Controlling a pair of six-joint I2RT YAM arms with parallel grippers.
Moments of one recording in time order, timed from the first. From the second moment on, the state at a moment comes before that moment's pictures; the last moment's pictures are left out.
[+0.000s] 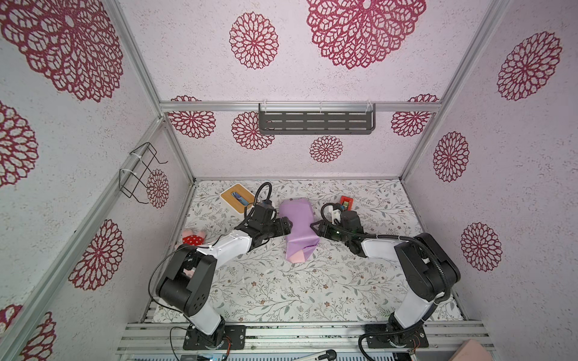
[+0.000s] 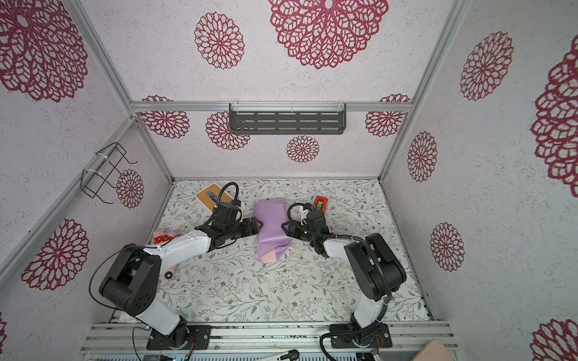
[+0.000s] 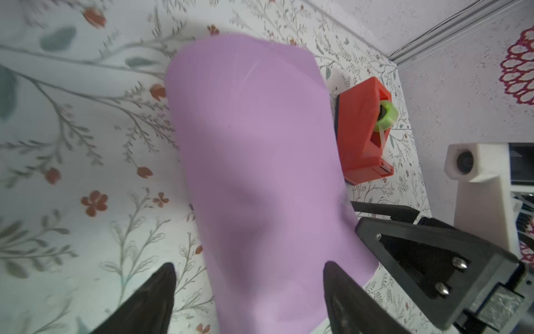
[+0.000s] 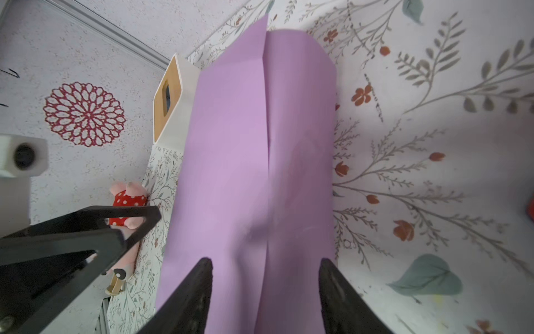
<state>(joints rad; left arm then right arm) -0.48 1.68 0.96 -0.03 0.19 -0.65 0.47 1.74 0.80 0.41 -0.37 0.72</state>
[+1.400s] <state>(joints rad) -0.55 1.49 0.64 -0.02 0.16 -0.59 0.67 1.57 0.96 -0.16 -0.19 0.27</state>
